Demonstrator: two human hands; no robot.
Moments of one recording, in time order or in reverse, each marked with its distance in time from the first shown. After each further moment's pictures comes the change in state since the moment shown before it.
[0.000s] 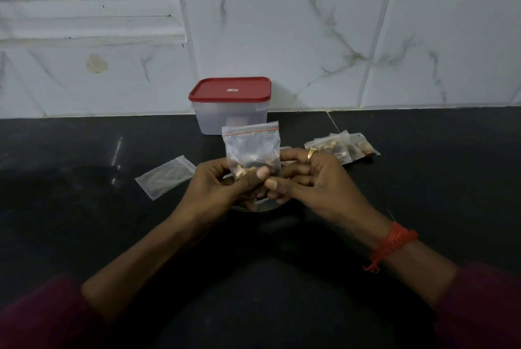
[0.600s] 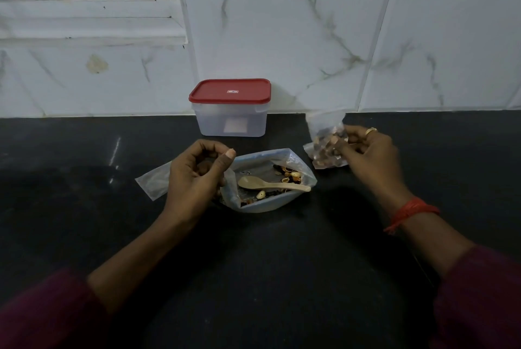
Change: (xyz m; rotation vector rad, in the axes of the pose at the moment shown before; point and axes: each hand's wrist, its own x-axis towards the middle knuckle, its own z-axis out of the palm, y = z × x) left_hand 0.012 -0.012 -0.022 0.195 0.324 0.186; right_hand 0.027 0.028 -0.082 -0.432 0.637 0.029
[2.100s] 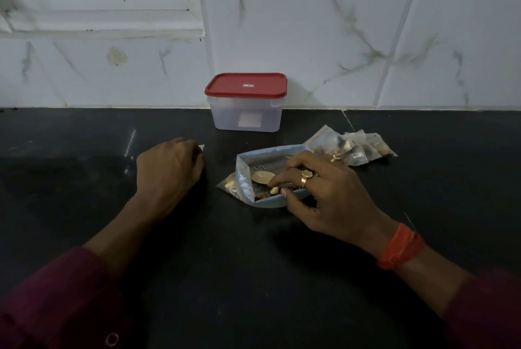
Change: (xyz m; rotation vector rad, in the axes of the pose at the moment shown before) left_hand 0.038 -0.033 -0.068 1.301 -0.033 0.166; right_hand -0.067 -0.038 0.038 -0.312 -0.354 -0.968
